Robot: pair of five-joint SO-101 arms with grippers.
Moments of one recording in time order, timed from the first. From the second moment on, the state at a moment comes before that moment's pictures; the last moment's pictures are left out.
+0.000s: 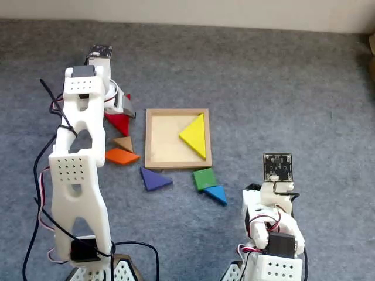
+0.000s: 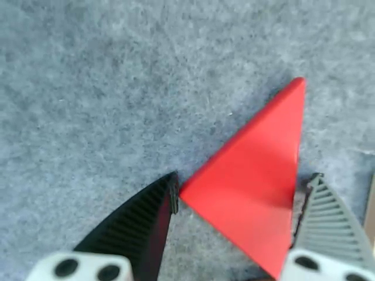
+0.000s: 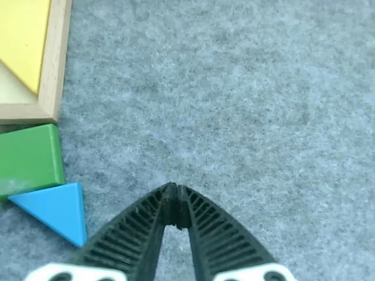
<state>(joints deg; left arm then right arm) -11.6 53.1 -43.1 79.5 0.7 3.6 -104.1 96.0 63.0 10.0</state>
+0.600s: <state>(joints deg) -9.7 52.0 -45.1 80.7 -2.7 3.6 -104.1 96.0 63.0 10.0</state>
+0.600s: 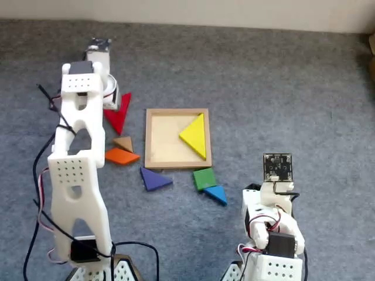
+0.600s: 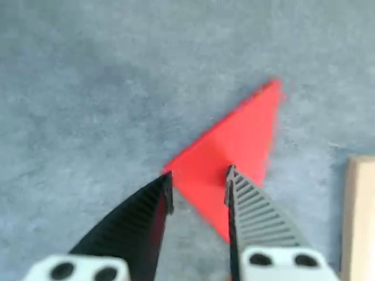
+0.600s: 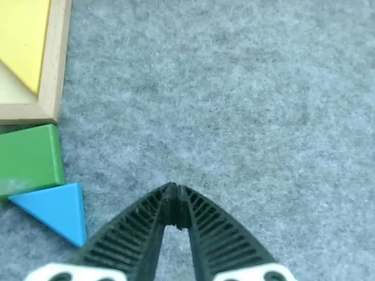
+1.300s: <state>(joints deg) -11.8 50.3 -44.9 82.7 -5.0 3.6 -104.1 96.0 63.1 10.0</state>
